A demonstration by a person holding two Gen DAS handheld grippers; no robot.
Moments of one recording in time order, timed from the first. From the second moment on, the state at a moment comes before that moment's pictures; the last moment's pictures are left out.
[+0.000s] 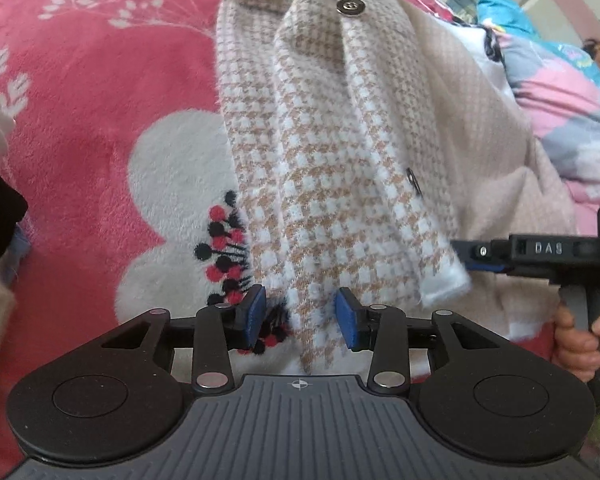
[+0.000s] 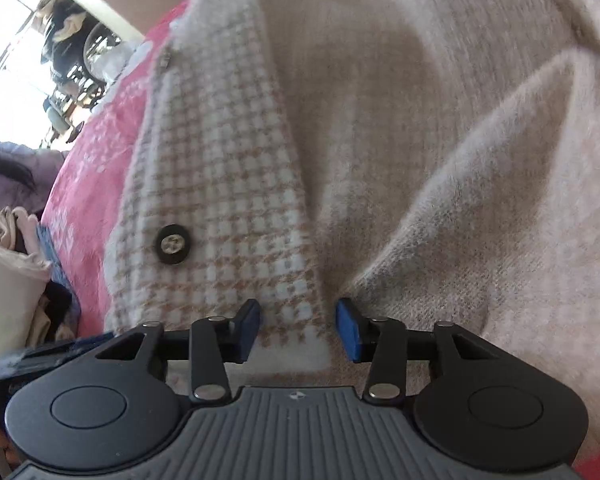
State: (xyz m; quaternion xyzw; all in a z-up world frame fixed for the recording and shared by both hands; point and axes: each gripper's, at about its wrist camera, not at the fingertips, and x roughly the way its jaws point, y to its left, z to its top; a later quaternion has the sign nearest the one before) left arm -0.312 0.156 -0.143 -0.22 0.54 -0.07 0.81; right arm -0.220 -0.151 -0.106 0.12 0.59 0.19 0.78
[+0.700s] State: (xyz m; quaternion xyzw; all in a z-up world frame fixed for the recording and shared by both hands) left arm -0.308 0.151 -0.151 -0.23 0.55 -0.07 0.80; right arm -0.217 -0.155 -0.121 0.19 0.58 0.19 0.77
